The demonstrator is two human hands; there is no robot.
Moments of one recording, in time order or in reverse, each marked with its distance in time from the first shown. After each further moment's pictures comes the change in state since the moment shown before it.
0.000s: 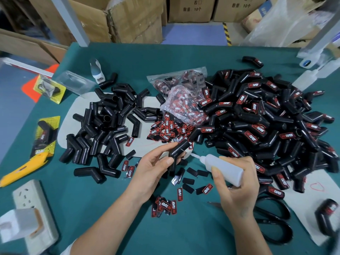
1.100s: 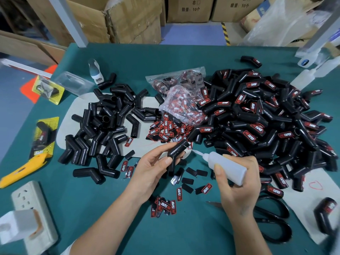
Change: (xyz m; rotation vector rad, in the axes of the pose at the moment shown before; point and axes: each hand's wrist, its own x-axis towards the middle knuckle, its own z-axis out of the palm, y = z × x) left_hand 0.000 -0.004 -0.004 -0.031 -0.048 0.004; right_hand 0.003 -0.002 -0.001 -0.020 0.073 0.003
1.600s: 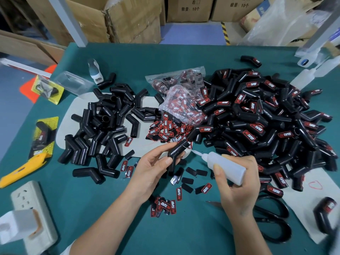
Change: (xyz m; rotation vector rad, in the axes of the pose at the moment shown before) left_hand 0.001 -0.002 -0.002 0.010 -0.011 0.000; right_hand -0.001 0.002 0.000 -0.005 -0.006 -0.006
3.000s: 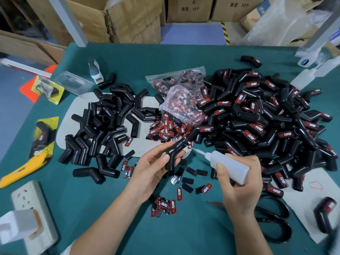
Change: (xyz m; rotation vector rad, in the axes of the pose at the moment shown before) left_hand -0.001 0.006 0.003 -0.127 0.000 -0.029; right_hand 0.002 0.001 0.000 0.046 -0.001 -0.004
